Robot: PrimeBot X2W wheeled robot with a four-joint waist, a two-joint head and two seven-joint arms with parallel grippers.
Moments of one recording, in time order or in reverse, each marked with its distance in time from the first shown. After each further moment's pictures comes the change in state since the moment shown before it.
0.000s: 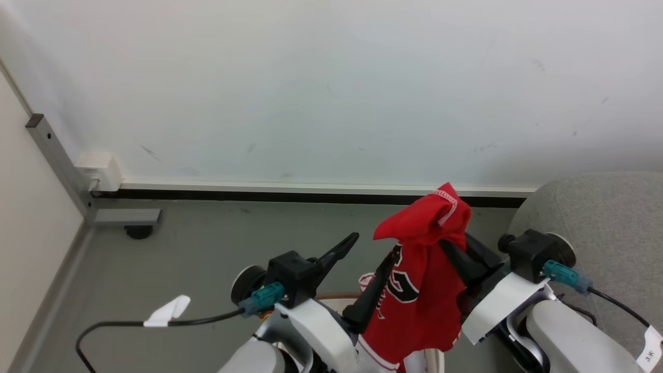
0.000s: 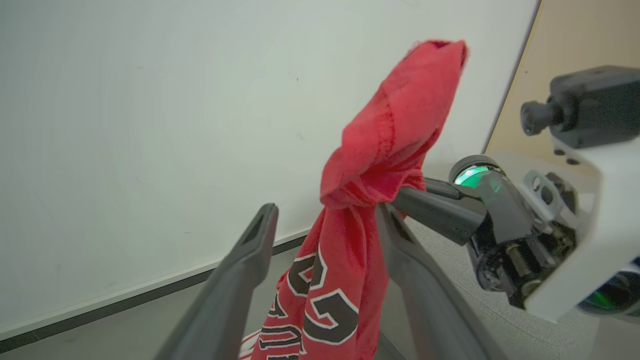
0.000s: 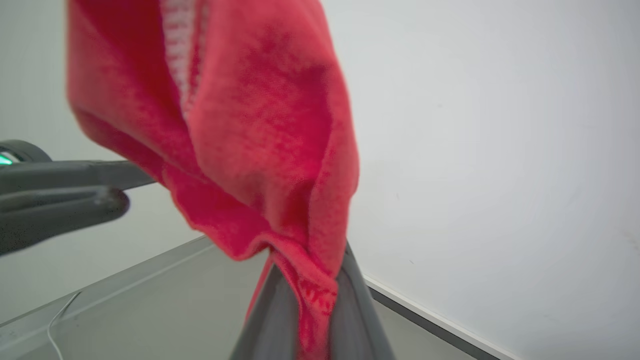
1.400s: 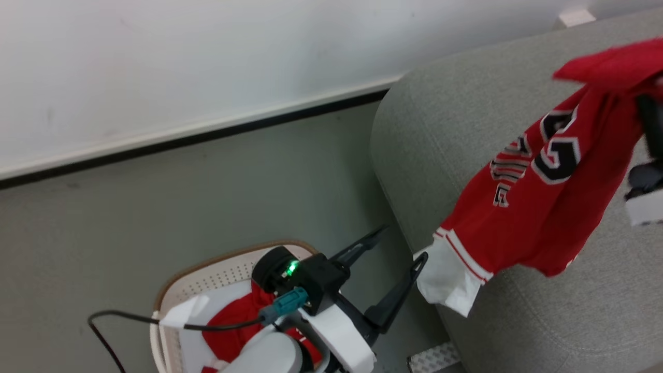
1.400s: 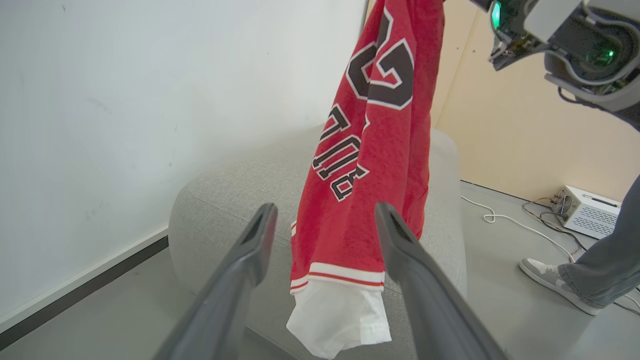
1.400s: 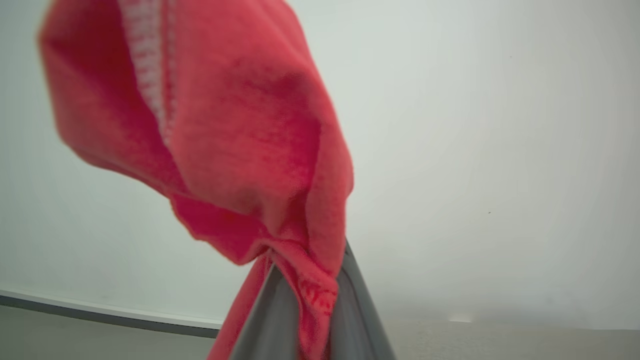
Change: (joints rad) left arm -0.059 0.006 -0.107 0.026 0.061 -0.036 -0.102; right arm 0.044 -0.162 -0.591 -0.400 -0.119 0.000 0.216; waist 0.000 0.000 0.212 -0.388
